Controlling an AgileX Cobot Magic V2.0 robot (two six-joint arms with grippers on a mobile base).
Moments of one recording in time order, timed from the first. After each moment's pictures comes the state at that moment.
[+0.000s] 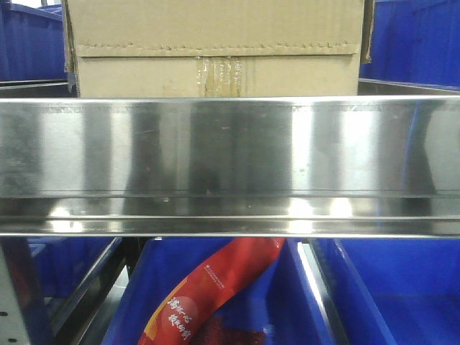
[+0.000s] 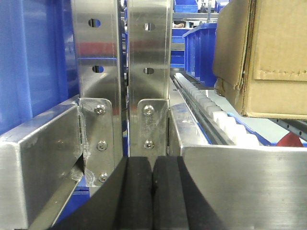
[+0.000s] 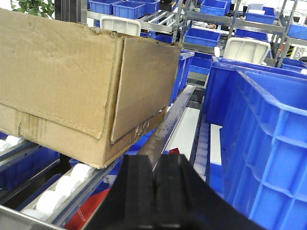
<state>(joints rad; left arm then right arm) 0.01 0.01 0.00 0.05 0.08 -0.02 0.25 0.26 -0.45 0.15 0.33 -0.24</state>
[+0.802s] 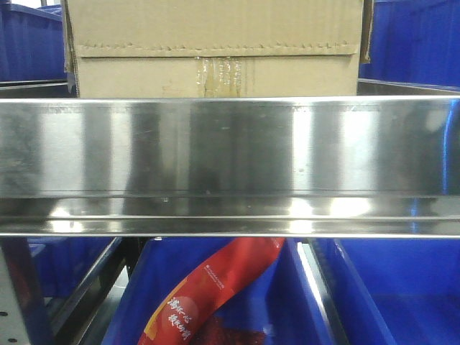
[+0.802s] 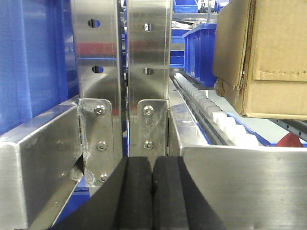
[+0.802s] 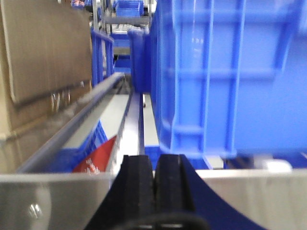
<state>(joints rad) 0.01 0.01 0.00 0.05 0.08 -0.02 -0.03 0.01 -0.01 0.10 0.09 -0.06</state>
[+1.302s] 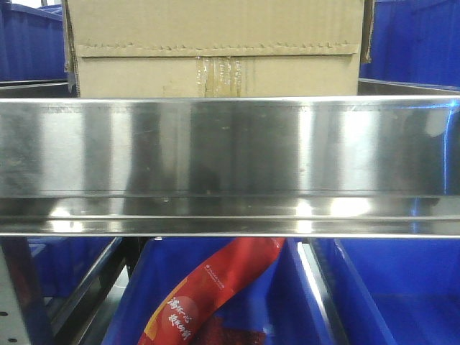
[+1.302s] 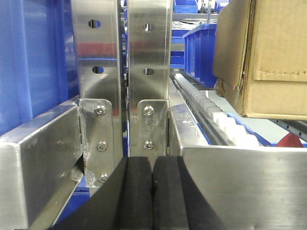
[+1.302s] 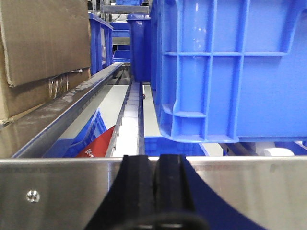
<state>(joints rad) 0.01 0.01 0.00 0.05 0.08 -0.02 -0.03 0.01 0.00 0.10 0.11 -0.06</state>
